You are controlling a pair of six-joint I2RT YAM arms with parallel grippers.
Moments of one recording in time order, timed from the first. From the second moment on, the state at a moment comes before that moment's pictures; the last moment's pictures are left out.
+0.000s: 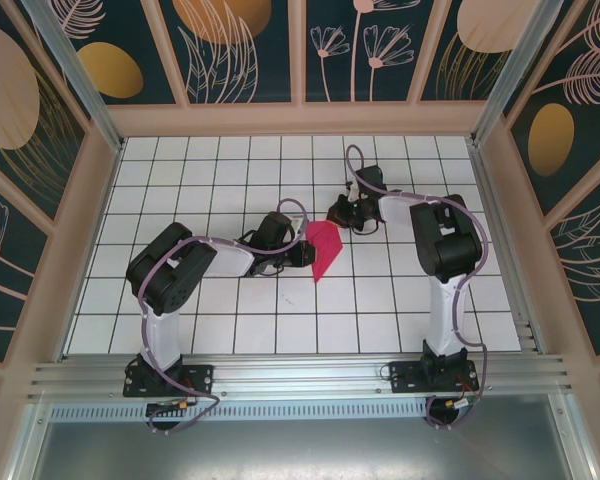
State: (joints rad) left arm -0.69 1.96 0.90 0.32 0.38 -0.62; right arm 0.33 2.09 1.28 -0.18 -0.53 0.67
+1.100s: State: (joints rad) left arm -0.69 1.96 0.90 0.32 0.38 -0.62; right arm 0.30 1.88 1.17 -0.16 -0.53 0.65
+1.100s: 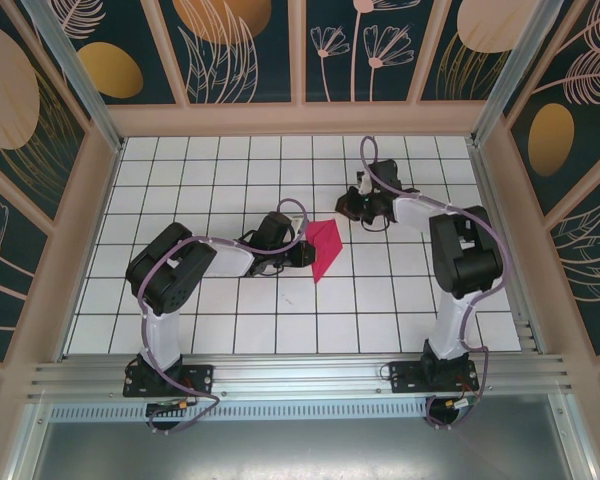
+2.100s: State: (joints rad) left arm -0.69 1.83 0.88 0.16 0.27 -0.70; right arm 0.42 1.91 0.92 0.08 -0.59 0.73
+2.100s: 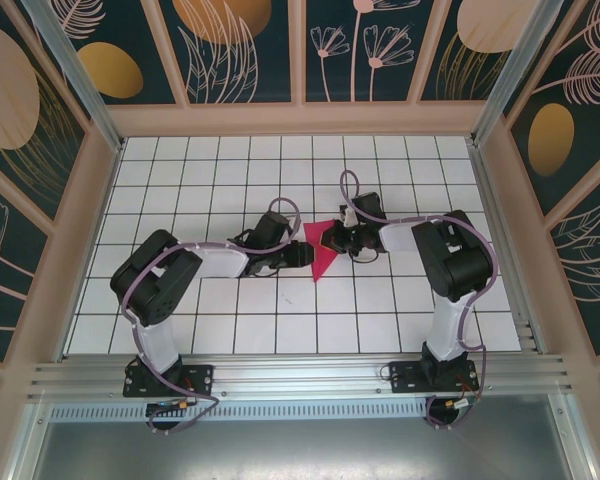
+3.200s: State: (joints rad) left arm -0.69 1.97 1.08 0.01 0.18 -0.68; right arm 0.42 1.79 0.92 0.03 -0.60 0.73
